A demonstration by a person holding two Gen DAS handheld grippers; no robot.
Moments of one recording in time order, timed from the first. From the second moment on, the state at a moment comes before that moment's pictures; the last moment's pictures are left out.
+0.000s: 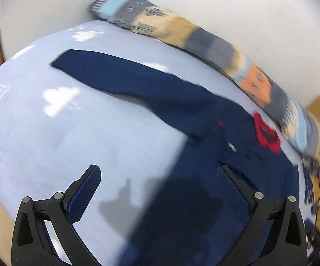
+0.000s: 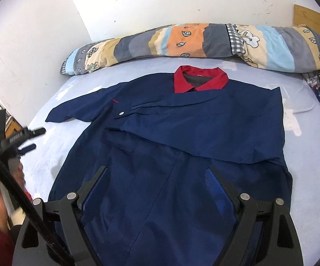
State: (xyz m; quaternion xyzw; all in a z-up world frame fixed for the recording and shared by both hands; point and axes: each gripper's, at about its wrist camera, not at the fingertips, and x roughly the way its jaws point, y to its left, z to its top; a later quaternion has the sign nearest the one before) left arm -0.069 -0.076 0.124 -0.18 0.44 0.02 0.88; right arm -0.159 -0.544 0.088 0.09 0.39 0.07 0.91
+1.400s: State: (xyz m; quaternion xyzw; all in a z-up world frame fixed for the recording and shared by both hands) left arm 0.151 0.199 0.018 -0.53 0.24 0.02 0.81; right arm -0.114 -0.532 0.046 0.06 0.44 0.04 0.90
